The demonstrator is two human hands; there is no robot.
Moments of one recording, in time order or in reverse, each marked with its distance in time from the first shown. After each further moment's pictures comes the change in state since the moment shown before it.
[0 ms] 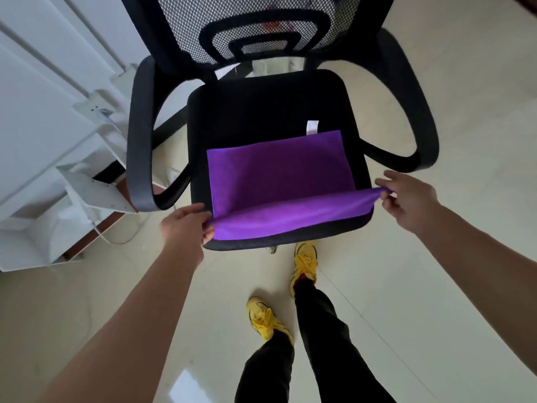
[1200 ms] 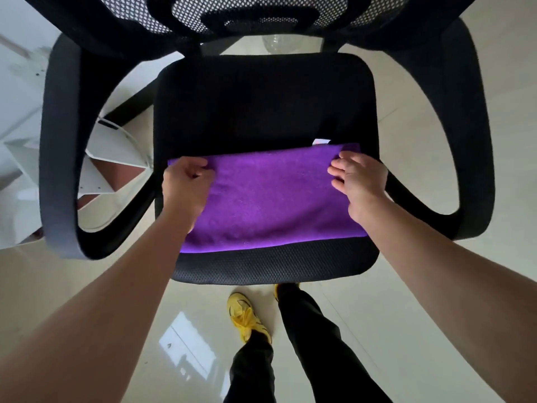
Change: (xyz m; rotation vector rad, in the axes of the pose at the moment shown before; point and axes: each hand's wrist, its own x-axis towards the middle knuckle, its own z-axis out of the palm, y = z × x) left_hand 0.117 0.043 0.120 0.433 -0.021 0.326; right_hand 0.106 -0.032 0.134 -0.208 -0.071 -0.101
